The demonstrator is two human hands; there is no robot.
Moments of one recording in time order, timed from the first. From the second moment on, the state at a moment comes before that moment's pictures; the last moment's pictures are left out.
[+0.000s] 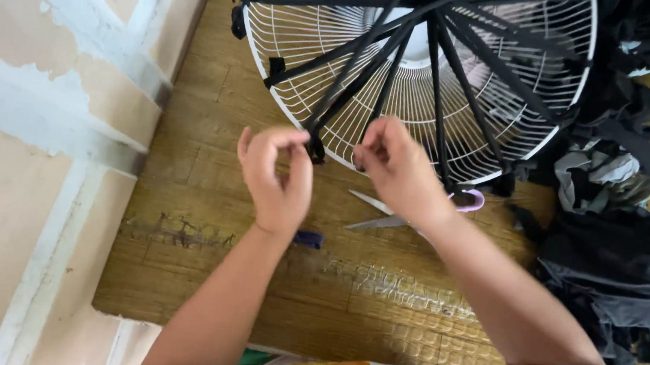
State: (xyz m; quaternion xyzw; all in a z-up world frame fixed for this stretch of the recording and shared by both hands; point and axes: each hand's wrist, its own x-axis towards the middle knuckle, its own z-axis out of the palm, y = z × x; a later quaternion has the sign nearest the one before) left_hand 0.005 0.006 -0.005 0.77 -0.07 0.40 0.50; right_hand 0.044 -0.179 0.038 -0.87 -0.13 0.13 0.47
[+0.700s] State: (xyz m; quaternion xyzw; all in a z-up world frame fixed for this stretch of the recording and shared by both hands) left_hand -0.016 -0.044 0.000 0.79 -0.07 0.05 0.60; right_hand 0.011 -0.243 0.009 -0.88 -0.19 -0.08 0.43
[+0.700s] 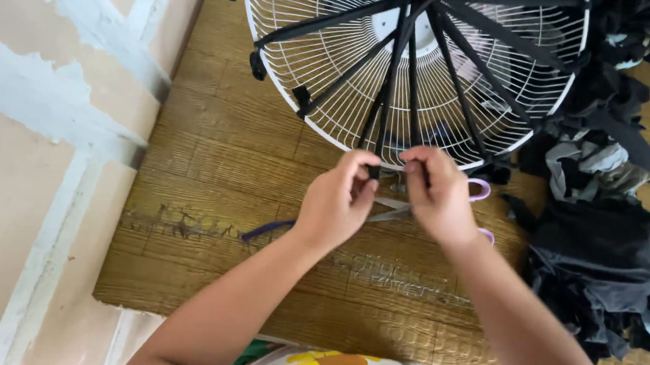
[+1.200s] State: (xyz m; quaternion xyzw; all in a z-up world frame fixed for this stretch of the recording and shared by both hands) left_hand -0.013 -0.013 0.014 0.78 -0.32 0.17 0.52; right_hand -0.022 -0.203 -0.022 -0.47 0.12 0.12 0.86
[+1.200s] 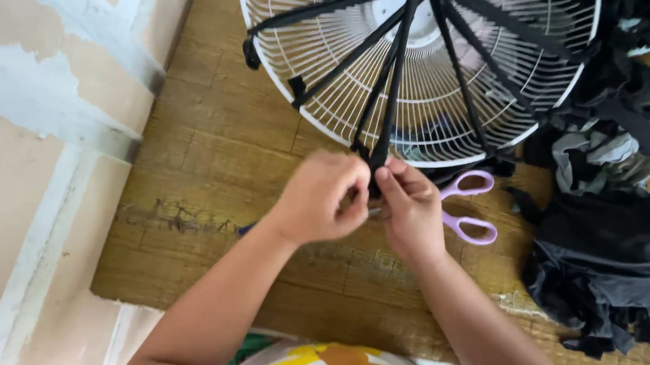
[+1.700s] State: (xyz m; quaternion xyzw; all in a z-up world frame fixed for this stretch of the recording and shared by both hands) left_hand -0.002 -0.017 0.001 0.90 -0.21 0.24 0.30; right_hand -0.023 -0.214 -0.029 -0.63 0.04 0.03 0.78
